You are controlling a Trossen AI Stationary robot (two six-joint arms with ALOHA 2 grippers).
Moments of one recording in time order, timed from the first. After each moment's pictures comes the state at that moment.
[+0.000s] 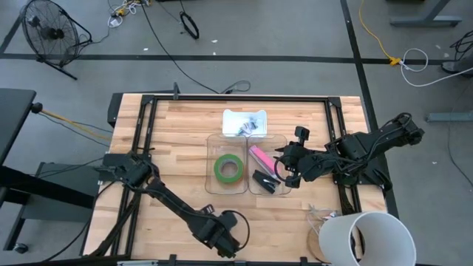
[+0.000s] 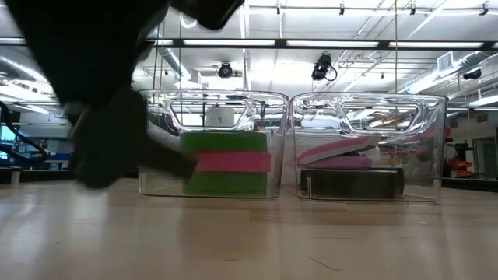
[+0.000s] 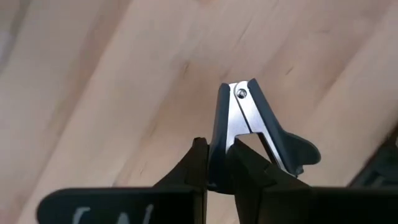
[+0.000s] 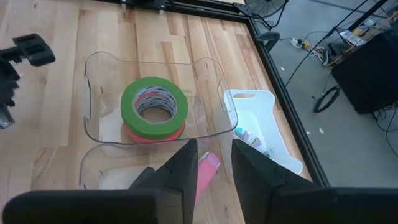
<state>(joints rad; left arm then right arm) -0.63 2.22 1.81 -0.99 -0.14 -1.17 0.41 1.33 1.45 -0.97 0.64 0.23</state>
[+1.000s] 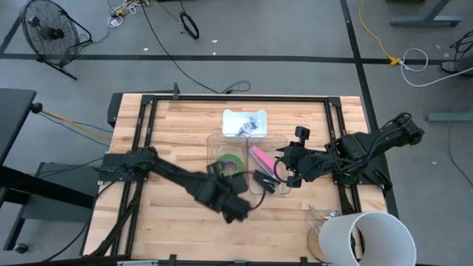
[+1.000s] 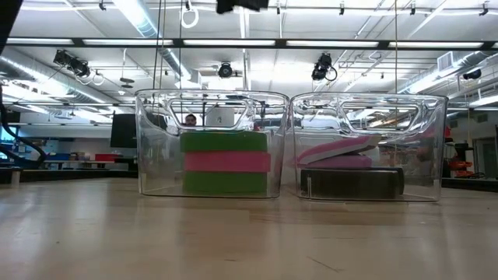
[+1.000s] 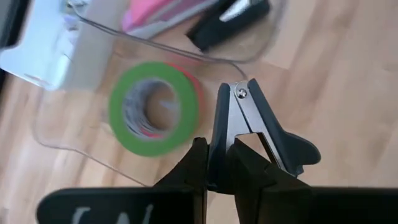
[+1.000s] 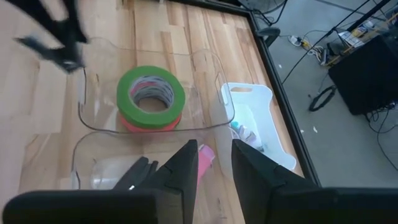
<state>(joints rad) -0.45 2.16 2.33 -1.57 -0.45 -0.75 0.41 1.33 1.45 -1.00 0.64 0.20</state>
